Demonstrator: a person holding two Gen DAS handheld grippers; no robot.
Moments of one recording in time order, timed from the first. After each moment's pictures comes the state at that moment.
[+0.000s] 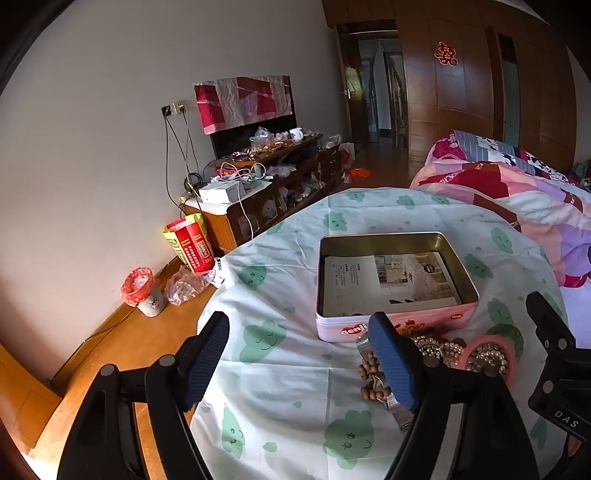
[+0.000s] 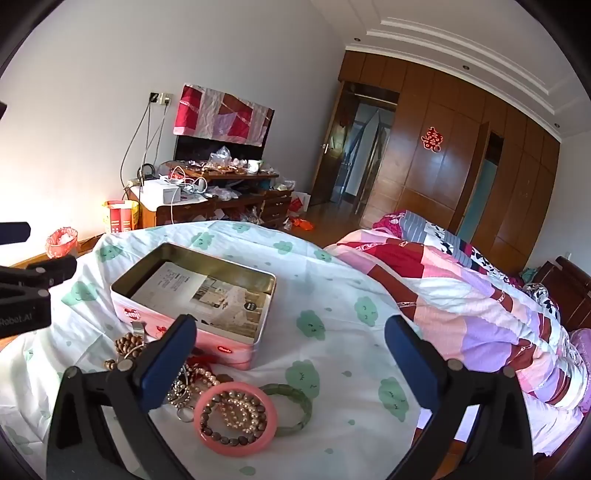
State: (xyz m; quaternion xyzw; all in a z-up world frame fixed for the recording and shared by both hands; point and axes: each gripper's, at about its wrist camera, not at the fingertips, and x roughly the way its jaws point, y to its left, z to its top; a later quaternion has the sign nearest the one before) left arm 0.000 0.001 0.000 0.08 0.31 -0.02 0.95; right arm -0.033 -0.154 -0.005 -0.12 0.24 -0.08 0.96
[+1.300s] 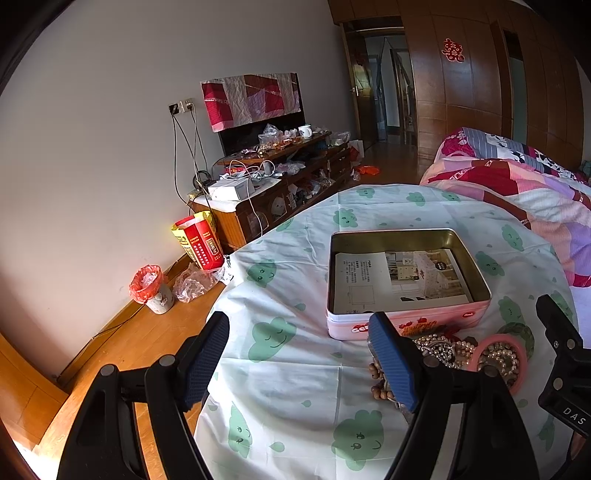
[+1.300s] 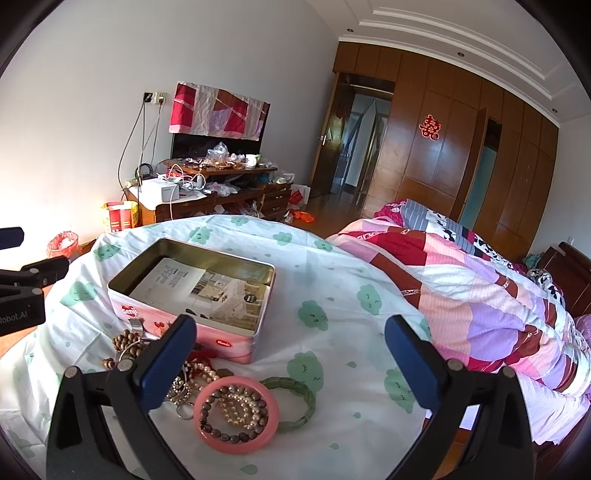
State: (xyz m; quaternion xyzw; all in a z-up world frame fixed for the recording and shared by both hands) left arm 0.005 0.001 -0.011 0.09 0.32 -0.01 0.94; right arm -0.030 -0.160 -0.015 -0.09 0.25 -0.08 0.96
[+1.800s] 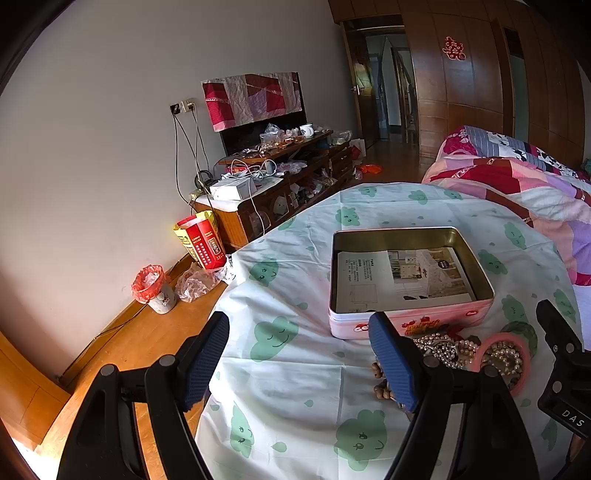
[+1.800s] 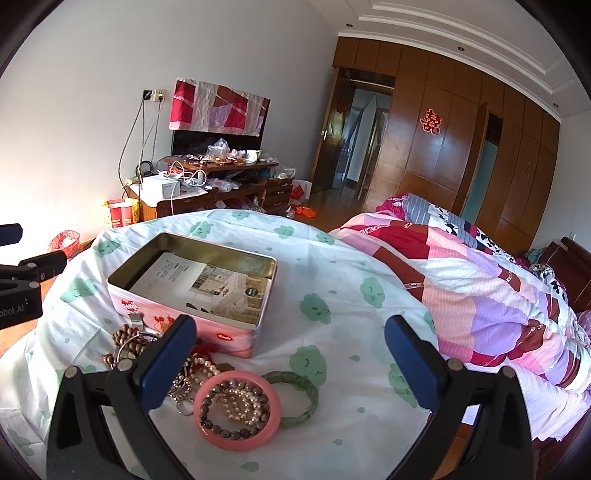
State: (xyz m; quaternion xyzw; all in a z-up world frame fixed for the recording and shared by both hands) left arm 0.004 0.005 -0.013 0.09 0.32 0.00 0.94; right arm -0.030 -0.160 -0.022 -0.08 0.26 -0.07 0.96
